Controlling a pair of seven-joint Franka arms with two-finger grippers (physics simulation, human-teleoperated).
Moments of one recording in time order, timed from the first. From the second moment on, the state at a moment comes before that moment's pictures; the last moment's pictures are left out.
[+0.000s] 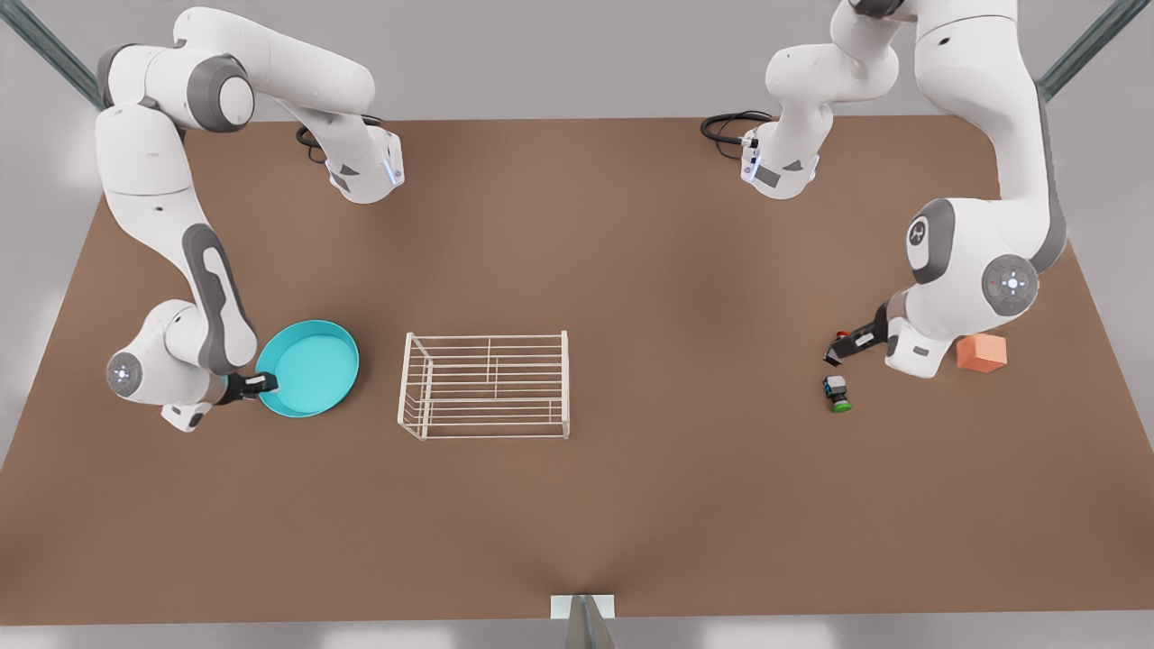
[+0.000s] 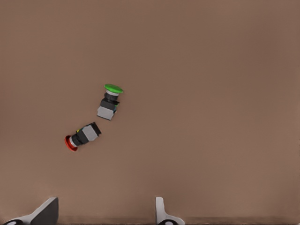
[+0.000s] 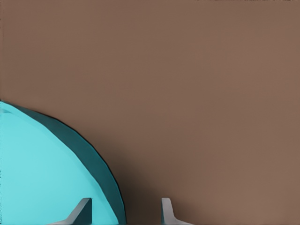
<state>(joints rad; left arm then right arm) 0.01 0.15 -0.08 -1.81 -0.06 1.78 -0.47 -0.31 0.61 0.05 -1.87 0.08 2.25 -0.57</state>
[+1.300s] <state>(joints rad) 0.20 0.14 -0.04 -2.44 0.01 2.55 0.80 -0.33 0.49 0.06 -1.78 0.15 2.02 -0.71</state>
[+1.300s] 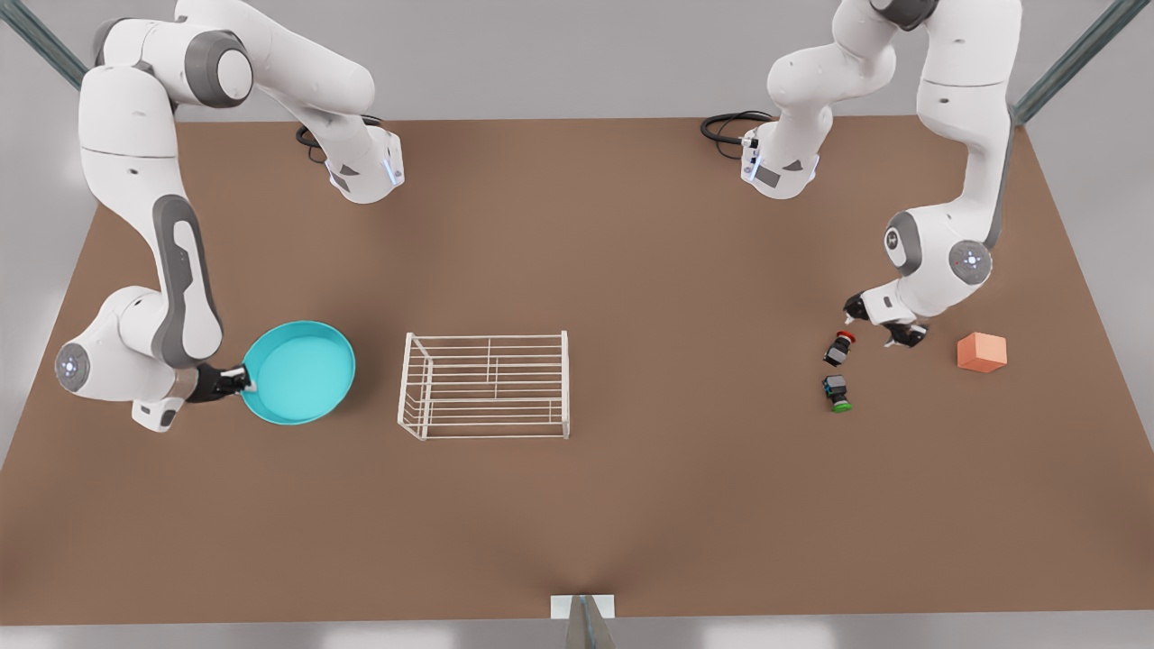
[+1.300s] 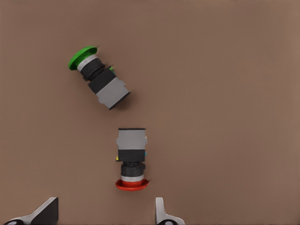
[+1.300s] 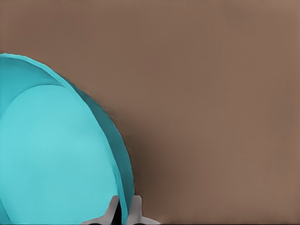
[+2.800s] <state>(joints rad) 0.15 0.38 -0.02 -2.55 0.00 3.19 0.75 0.10 0.31 0.19 -1.48 0.24 1.93 -0.45</state>
